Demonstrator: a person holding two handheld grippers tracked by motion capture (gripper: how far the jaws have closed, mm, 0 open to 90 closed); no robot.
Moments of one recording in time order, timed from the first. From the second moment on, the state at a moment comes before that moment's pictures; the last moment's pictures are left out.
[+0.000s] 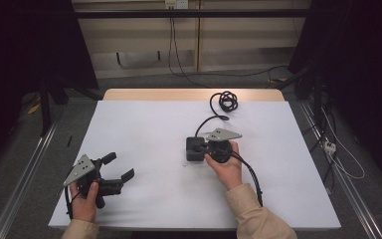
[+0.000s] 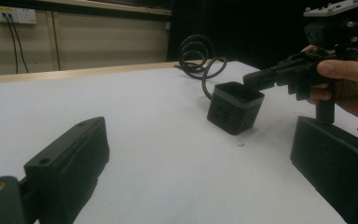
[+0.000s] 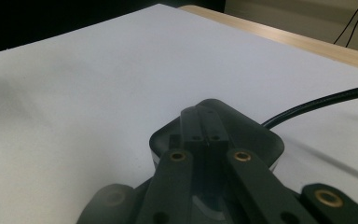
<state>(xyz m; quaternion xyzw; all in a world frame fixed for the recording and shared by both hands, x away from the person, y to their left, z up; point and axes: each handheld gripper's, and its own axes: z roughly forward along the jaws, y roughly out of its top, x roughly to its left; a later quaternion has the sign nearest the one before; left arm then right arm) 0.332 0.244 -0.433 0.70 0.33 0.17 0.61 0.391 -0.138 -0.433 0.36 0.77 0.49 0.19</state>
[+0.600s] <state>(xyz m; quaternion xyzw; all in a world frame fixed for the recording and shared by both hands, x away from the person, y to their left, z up) 0.330 0.244 -0.432 0.70 0.33 0.17 0.62 0.389 -0.135 -0.432 0.36 0.77 0.48 0.20</state>
